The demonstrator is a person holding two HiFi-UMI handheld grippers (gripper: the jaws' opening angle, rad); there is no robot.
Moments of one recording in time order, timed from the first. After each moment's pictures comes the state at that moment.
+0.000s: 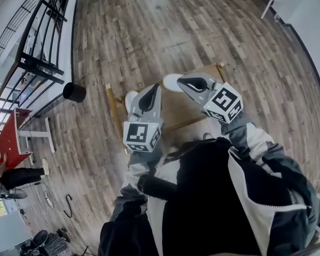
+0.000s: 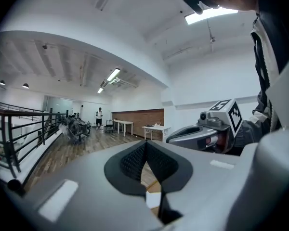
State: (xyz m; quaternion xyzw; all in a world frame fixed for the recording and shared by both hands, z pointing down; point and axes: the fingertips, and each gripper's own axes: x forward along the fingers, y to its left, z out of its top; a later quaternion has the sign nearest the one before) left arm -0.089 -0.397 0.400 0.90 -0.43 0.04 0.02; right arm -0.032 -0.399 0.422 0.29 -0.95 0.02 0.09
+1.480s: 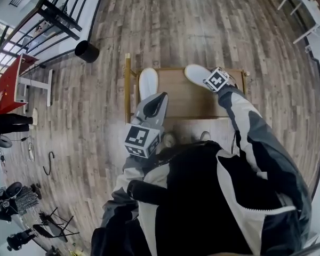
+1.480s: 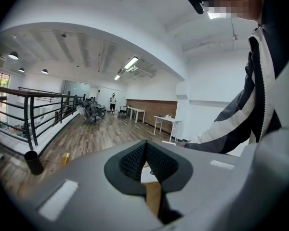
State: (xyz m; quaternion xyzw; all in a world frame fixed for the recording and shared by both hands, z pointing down) left arm -0.145 -0.349 0.454 0.86 -0.49 0.07 0.12; right arm 0.031 -0.515 0.763 0.25 -0.79 0.12 0.55
